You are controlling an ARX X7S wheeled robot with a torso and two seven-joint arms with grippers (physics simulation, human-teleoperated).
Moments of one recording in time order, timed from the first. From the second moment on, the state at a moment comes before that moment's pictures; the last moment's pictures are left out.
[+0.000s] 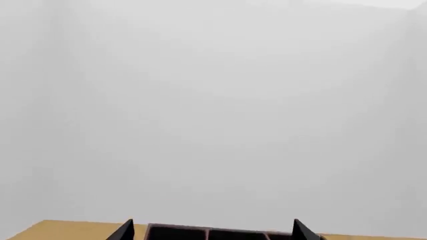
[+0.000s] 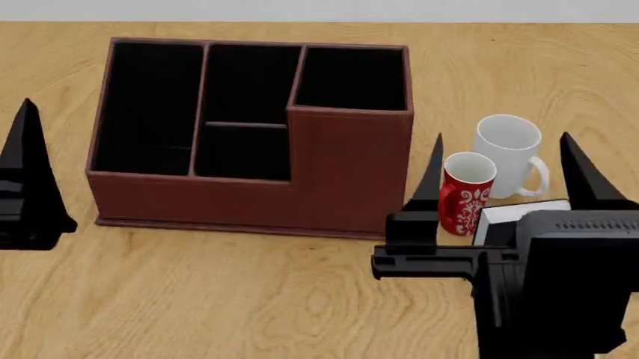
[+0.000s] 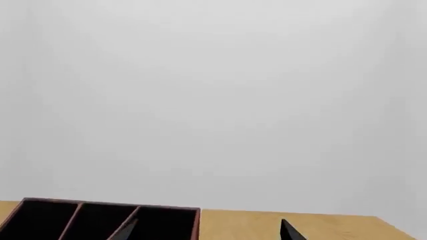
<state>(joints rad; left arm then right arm) -0.45 -0.19 -0.10 0.82 -0.42 -0.84 -0.19 0.39 0.36 -0.03 -0.76 0.42 0.74 0.32</state>
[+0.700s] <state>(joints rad) -0.76 -0.31 -0.26 1.02 -0.71 -1.24 -0.40 0.72 0.46 0.14 -0.97 0.67 1.17 0.42</state>
